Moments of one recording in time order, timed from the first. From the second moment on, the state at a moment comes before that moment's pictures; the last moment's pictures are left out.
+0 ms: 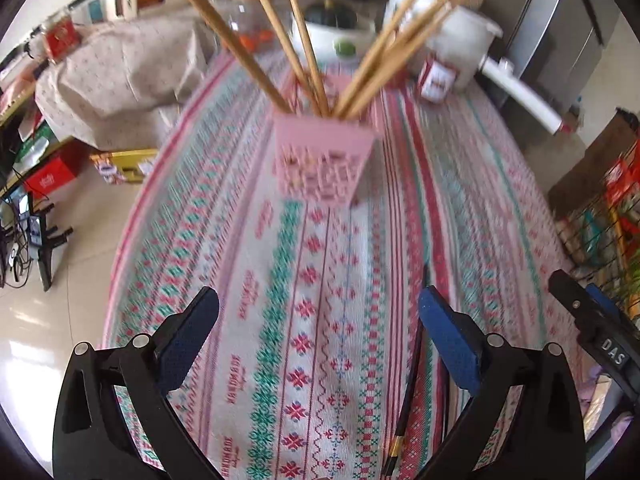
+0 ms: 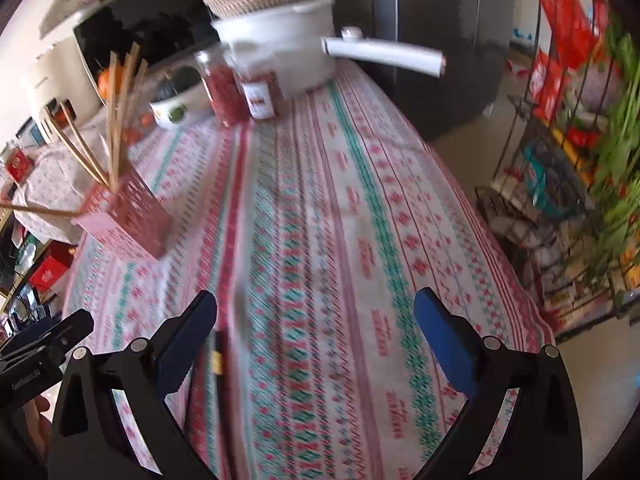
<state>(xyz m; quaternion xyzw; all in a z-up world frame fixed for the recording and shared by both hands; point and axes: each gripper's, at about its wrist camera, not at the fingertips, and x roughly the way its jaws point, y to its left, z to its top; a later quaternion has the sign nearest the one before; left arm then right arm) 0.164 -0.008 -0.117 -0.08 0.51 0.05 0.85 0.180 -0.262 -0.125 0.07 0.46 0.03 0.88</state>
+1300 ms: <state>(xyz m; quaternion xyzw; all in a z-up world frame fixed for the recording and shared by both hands) 0.183 -0.087 -0.178 0.03 0.58 -0.03 0.82 0.188 -0.274 -0.172 0.14 0.59 0.10 0.79</state>
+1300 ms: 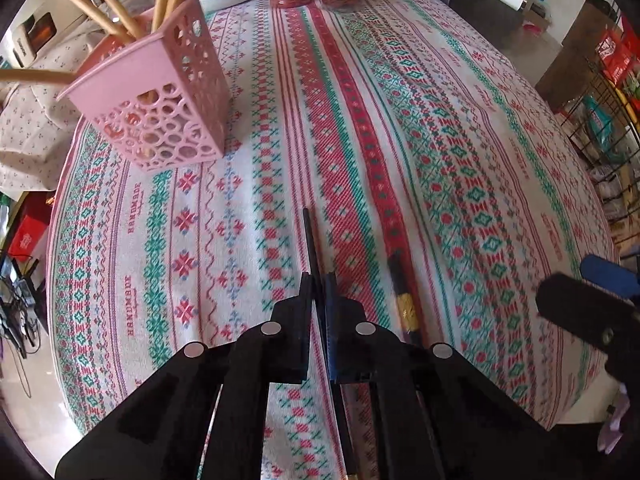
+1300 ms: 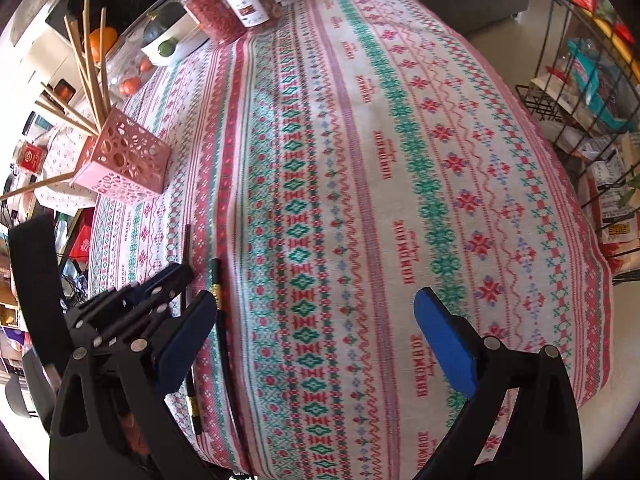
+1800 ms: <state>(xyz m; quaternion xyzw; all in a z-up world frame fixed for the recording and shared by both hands) 0.137 0.002 -0.117 0.00 0.51 0.04 0.86 0.181 -0.191 -0.189 0.04 0.58 0.12 0.80</state>
